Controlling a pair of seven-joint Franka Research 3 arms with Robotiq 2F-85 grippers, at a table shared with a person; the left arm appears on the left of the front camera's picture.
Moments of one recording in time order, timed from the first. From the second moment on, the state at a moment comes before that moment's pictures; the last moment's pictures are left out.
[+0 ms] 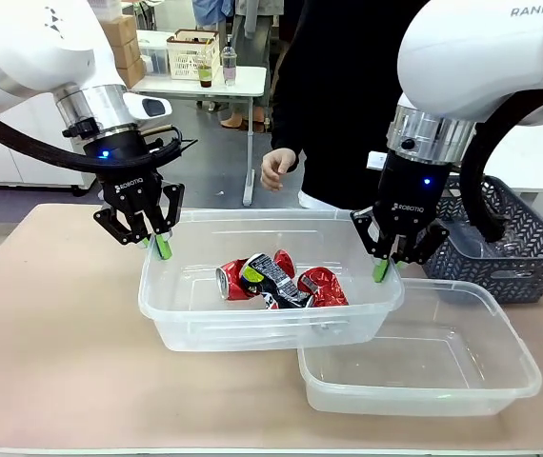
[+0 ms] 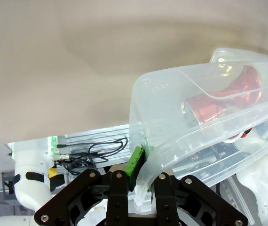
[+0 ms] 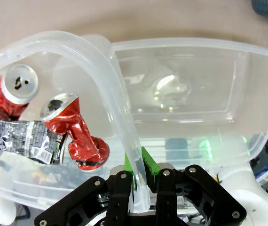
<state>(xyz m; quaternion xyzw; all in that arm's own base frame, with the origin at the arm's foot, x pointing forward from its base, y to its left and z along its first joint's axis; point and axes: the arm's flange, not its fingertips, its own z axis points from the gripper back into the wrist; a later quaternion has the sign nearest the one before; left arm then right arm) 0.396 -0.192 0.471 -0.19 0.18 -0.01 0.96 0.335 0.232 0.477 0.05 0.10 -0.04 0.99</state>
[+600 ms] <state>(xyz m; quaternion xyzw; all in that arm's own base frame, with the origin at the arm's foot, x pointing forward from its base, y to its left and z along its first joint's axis) 0.411 -0.195 0.477 -0.17 0.18 -0.02 0.97 0.347 0.240 0.484 0.05 0.11 -0.01 0.99</state>
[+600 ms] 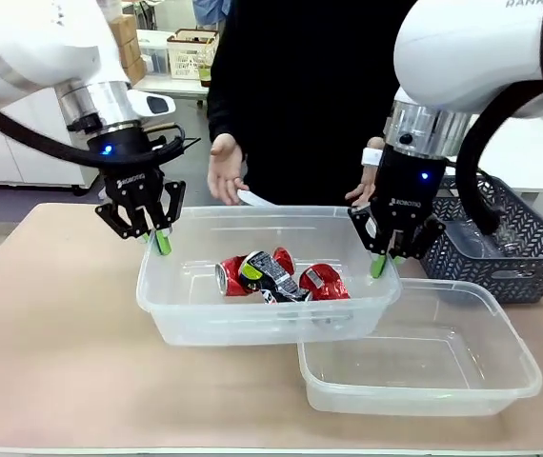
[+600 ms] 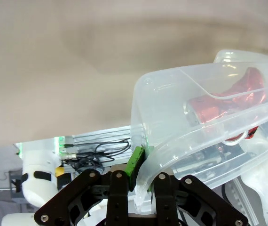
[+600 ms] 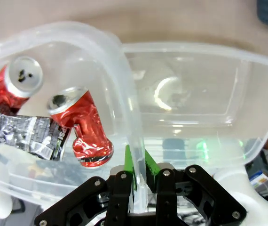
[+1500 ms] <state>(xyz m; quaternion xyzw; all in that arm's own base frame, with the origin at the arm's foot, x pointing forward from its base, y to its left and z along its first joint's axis) 0.556 -0.191 0.480 -0.14 0.16 0.02 0.98 0.499 0.251 0.468 0.04 0.12 0.02 0.99</state>
